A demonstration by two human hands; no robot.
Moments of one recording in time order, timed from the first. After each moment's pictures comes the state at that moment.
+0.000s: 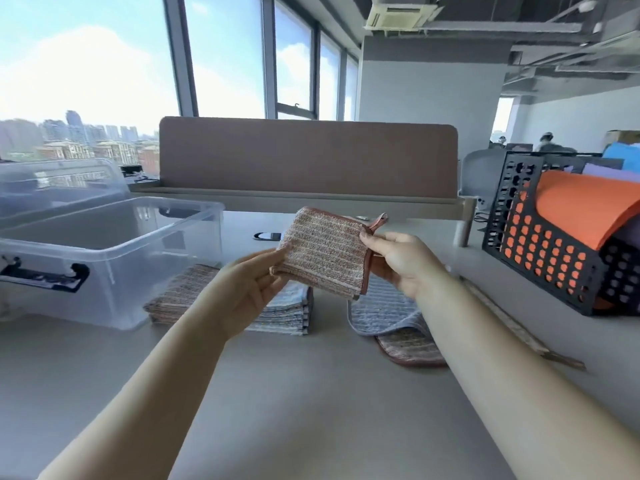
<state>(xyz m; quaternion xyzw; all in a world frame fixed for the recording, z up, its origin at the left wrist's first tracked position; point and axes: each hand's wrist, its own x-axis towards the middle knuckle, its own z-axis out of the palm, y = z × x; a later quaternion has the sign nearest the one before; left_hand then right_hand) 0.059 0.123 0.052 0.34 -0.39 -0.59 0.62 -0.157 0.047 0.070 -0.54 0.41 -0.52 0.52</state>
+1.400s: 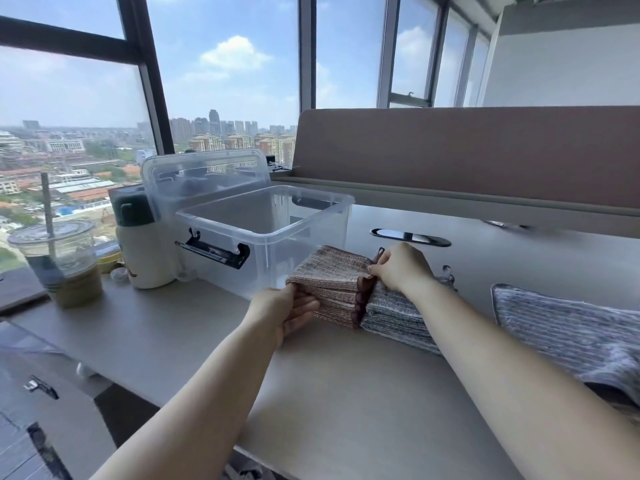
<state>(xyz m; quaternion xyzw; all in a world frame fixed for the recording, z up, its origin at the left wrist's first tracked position) 0.181 0.142 0.006 0.59 -0.17 -0.43 0.66 0.038 0.001 0.030 -0.78 0.53 -0.27 0.19</state>
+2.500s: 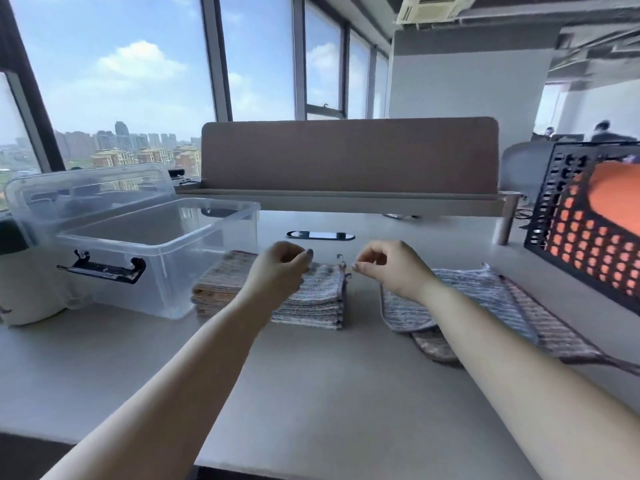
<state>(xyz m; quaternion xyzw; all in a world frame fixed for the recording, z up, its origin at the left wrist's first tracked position) 0.065 0.128 0.054 0.60 -0.54 -0.25 0.54 -0.123 0.046 0.047 -0.82 0.40 -0.36 0.20</state>
